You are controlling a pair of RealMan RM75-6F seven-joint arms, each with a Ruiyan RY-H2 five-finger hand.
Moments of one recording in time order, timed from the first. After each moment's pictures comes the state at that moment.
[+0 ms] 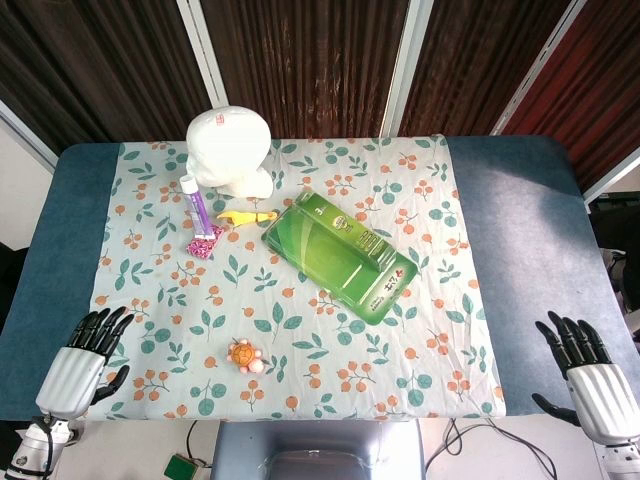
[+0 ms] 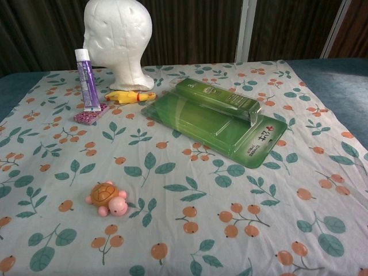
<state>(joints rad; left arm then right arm) -0.14 -1.29 0.05 -1.43 1.71 1.53 0.10 -0.04 -1.04 -0.06 -1.64 -1.71 1.57 -0.06</state>
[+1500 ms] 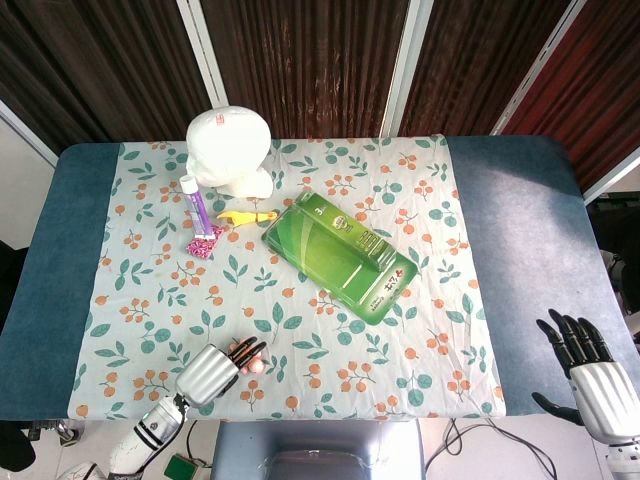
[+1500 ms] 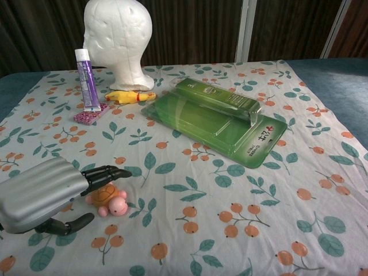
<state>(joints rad) -0.40 -1.67 0.06 -1.23 1.84 1.21 0.33 -0.03 -1.02 -0.06 -1.65 -1.72 1.59 0.00</state>
